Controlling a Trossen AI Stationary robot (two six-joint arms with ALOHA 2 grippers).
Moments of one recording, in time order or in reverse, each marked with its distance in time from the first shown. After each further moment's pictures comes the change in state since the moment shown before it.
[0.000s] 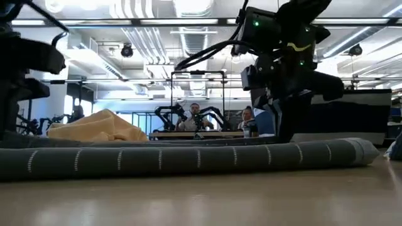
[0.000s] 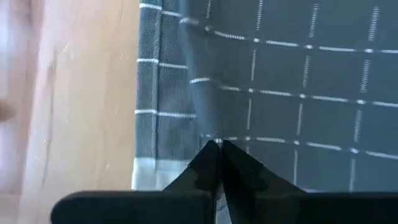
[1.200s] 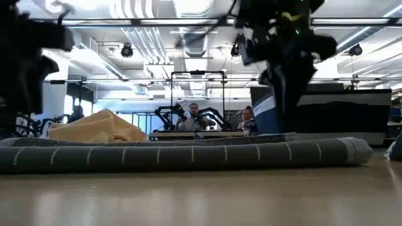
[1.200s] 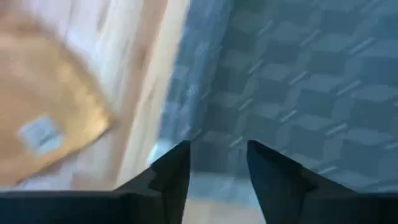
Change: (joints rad) left arm -0.005 -0.010 0.087 -0.023 -0.185 0.004; right arm 0.019 -0.053 0.206 -0.265 -0.041 0.106
